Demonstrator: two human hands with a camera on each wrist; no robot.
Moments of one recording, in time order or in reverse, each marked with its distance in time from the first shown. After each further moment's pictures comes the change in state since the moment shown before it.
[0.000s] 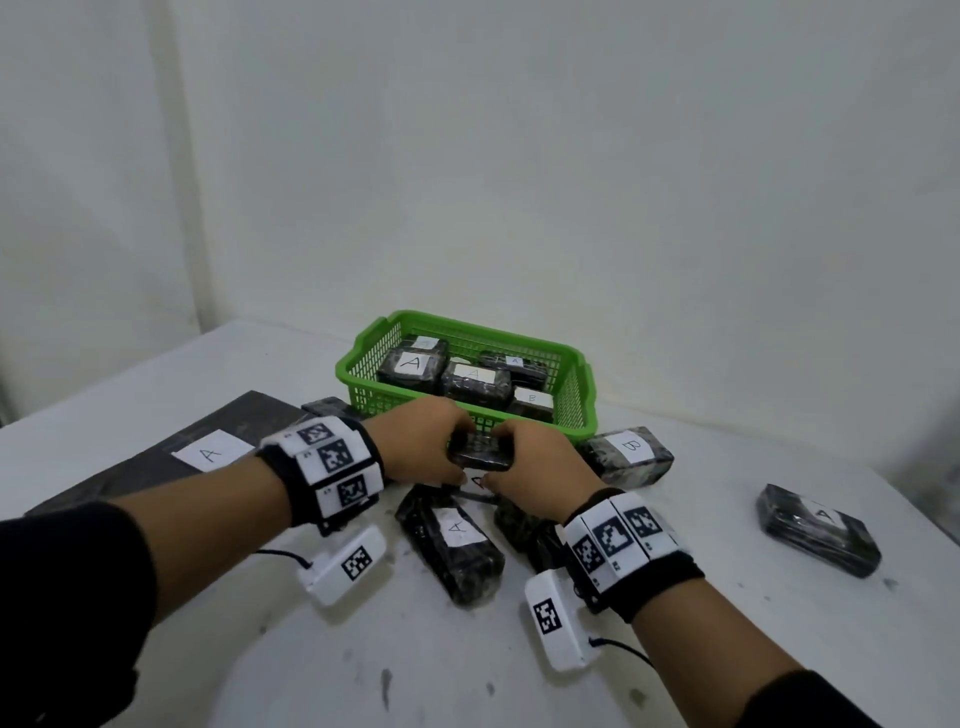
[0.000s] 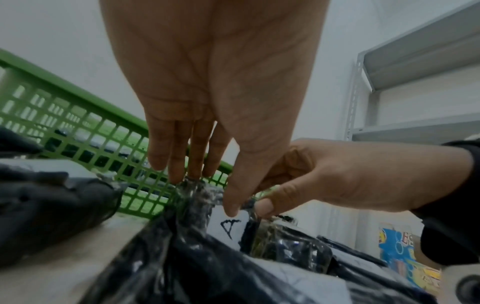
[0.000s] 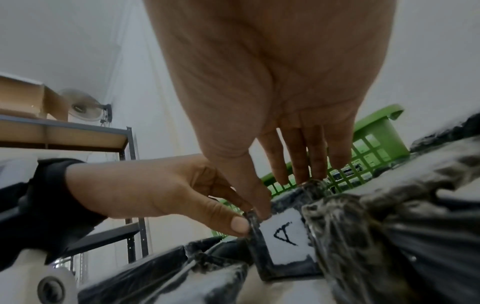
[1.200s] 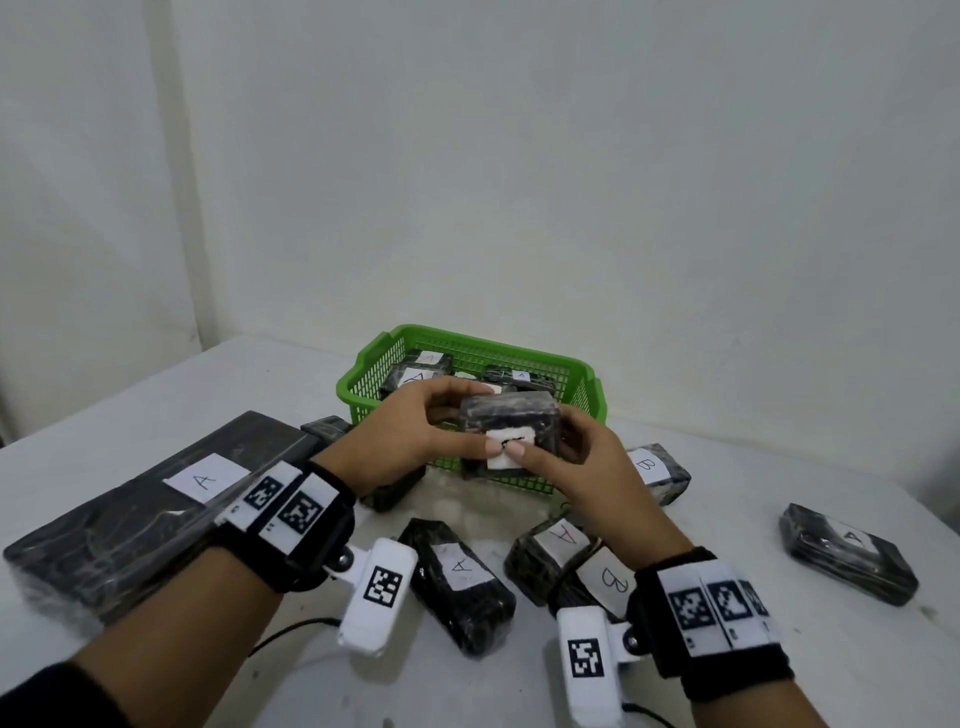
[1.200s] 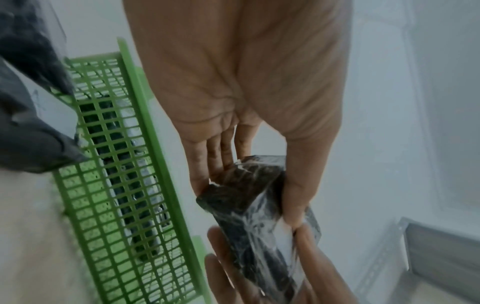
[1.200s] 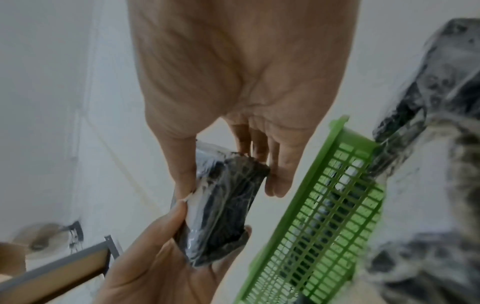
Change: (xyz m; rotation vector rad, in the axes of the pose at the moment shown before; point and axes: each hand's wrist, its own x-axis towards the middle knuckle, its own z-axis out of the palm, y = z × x) left_hand -0.012 -0.015 -0.004 -1.183 0.212 0.129; right_hand -0.012 0.033 -0.006 0.893 0.210 -0.109
